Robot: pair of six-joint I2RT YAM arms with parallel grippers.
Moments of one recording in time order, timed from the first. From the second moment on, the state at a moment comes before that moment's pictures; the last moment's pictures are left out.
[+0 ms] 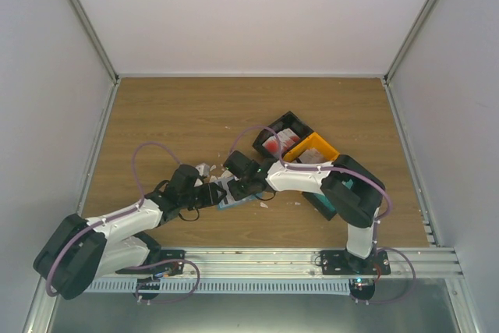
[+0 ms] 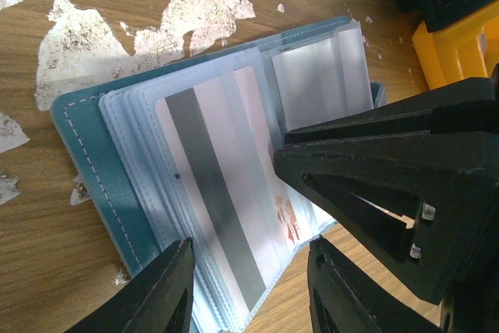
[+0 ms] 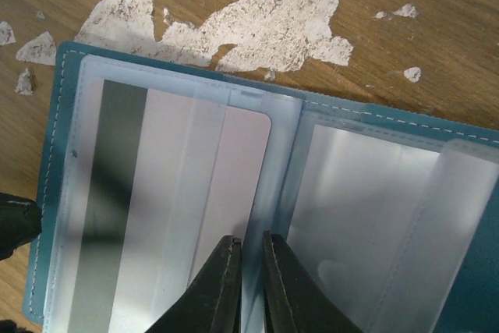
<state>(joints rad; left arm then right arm) -0.57 1.11 0.31 0.02 0.29 -0.80 1.00 1.88 1.13 -0.38 0.00 0.47</state>
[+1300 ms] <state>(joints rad) -0.57 1.13 0.30 0.10 0.37 -0.79 1.00 1.89 1.13 -0.36 0.02 0.47</state>
